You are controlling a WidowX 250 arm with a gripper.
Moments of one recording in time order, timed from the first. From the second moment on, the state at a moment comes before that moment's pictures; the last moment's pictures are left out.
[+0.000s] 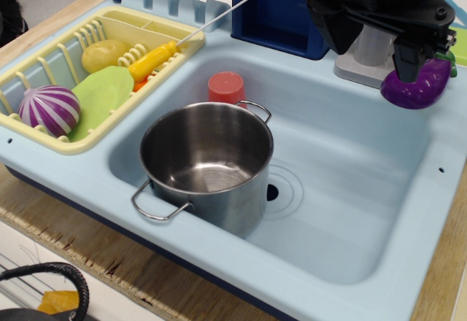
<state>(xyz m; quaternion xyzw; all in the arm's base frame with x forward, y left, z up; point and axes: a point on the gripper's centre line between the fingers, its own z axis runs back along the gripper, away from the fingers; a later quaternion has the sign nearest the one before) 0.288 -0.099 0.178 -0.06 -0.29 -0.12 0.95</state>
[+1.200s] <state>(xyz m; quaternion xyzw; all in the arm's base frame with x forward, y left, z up) 0.315 -0.122 0.149 -0.06 -0.33 -0.17 0.93</state>
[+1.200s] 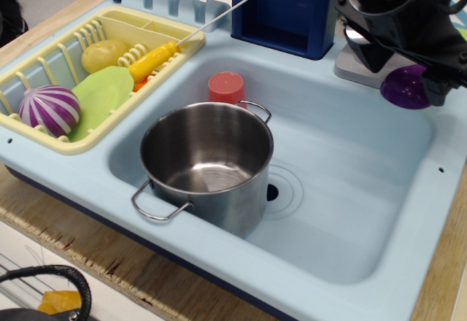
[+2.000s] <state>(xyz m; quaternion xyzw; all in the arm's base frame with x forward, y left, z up) 0.323 -0.125 0.142 -0.07 -0.34 -0.17 0.92</state>
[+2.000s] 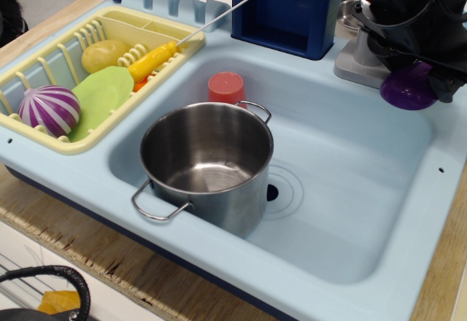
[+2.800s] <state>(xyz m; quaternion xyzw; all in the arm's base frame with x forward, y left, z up) 0.263 -0.078 0.178 0.01 -0.31 -0.10 0.95</state>
